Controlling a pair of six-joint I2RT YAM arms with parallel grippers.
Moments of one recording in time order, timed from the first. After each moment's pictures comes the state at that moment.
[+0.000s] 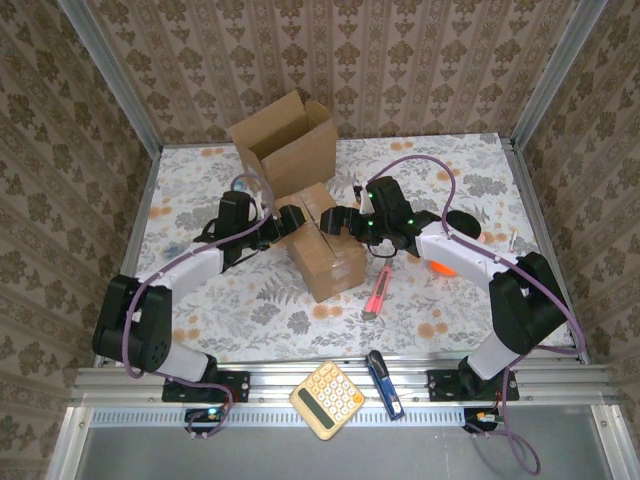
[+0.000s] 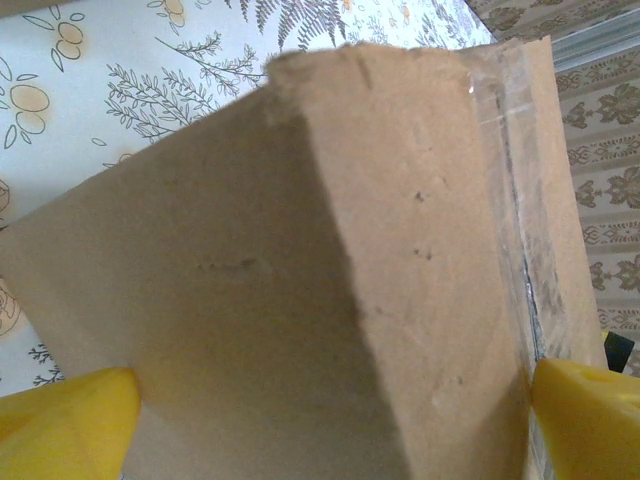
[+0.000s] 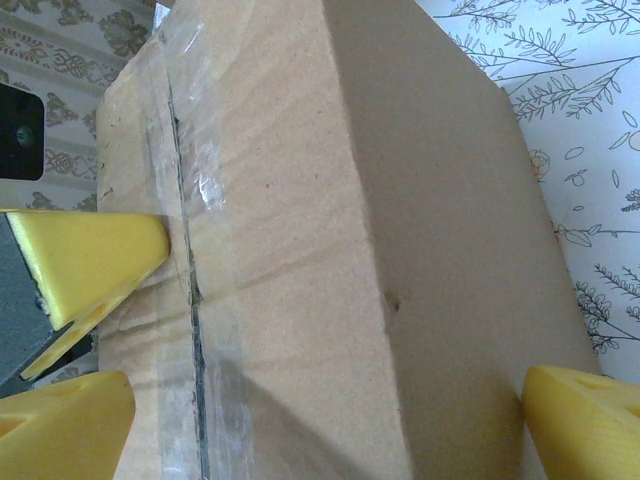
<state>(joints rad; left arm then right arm) -0.38 1.46 0.80 0.04 0.50 -0.78 0.53 1.59 1.10 -0.20 -0.35 0.71</state>
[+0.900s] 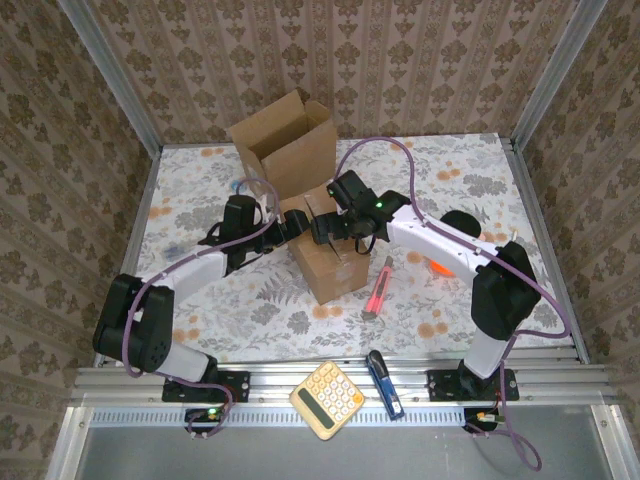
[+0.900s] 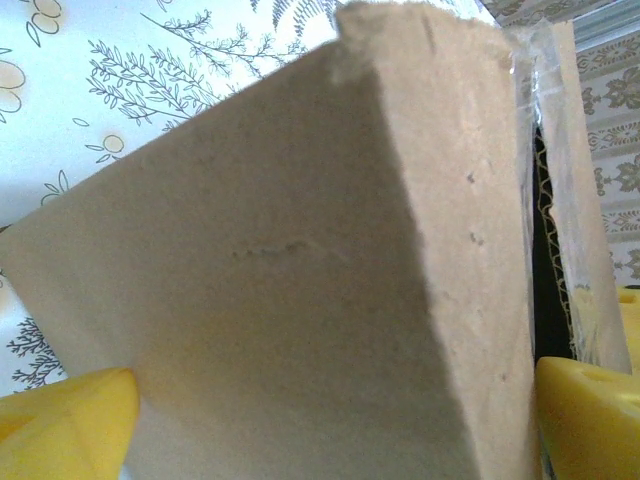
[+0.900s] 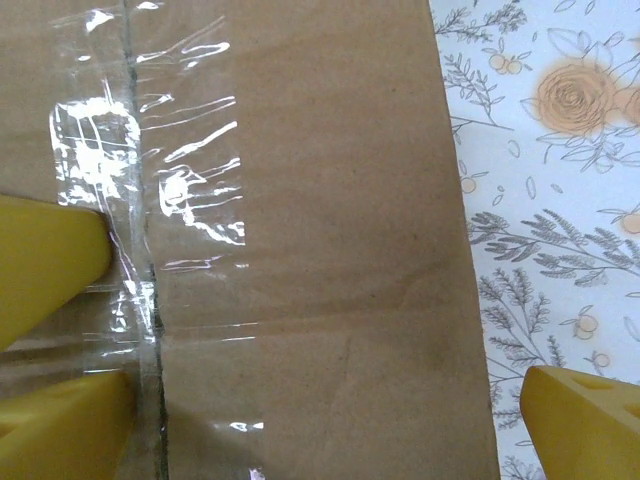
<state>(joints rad) -0.41 1.46 0.77 0.07 0.47 -0.78 0.69 1.74 1.47 -0.70 0.10 0.39</state>
